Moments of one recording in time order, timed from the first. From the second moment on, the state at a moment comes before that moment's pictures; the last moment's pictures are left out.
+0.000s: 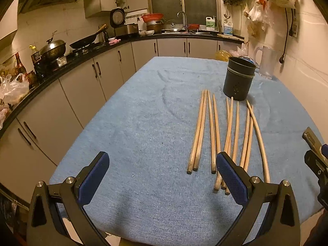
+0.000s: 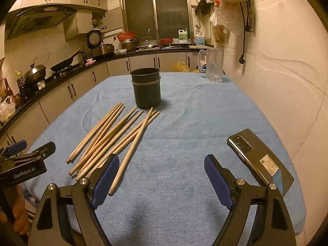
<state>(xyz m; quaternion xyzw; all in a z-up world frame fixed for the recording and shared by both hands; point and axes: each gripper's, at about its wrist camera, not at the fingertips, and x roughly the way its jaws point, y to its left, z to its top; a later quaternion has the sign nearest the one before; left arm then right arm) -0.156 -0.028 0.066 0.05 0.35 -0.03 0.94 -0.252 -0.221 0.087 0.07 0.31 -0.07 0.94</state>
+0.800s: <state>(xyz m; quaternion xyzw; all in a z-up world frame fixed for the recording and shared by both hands) -0.154 -0.032 0.056 0.05 0.36 -0.04 0.93 -0.244 -0.210 0.081 0.02 0.34 -0.11 0.93</state>
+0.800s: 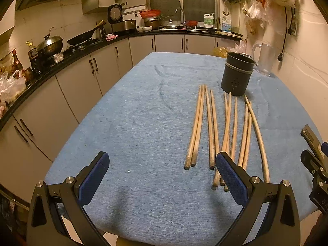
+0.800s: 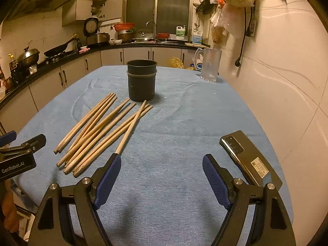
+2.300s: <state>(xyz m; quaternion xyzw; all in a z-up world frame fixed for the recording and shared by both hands) -0.123 -0.026 0.052 0.08 0.37 -0.06 0.92 -0.177 -0.223 0.088 0.09 0.40 -0.04 0.91</state>
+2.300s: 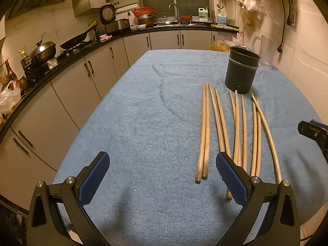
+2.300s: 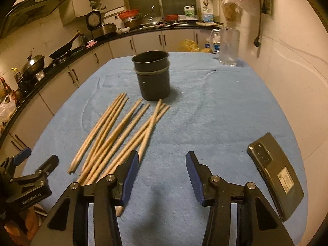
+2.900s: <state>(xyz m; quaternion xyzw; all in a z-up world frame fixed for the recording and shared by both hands) -0.095 -0.023 0.049 0.08 0.40 -0.08 0.91 -0.138 -0.225 0.077 0.13 0.44 -0.01 0.89</state>
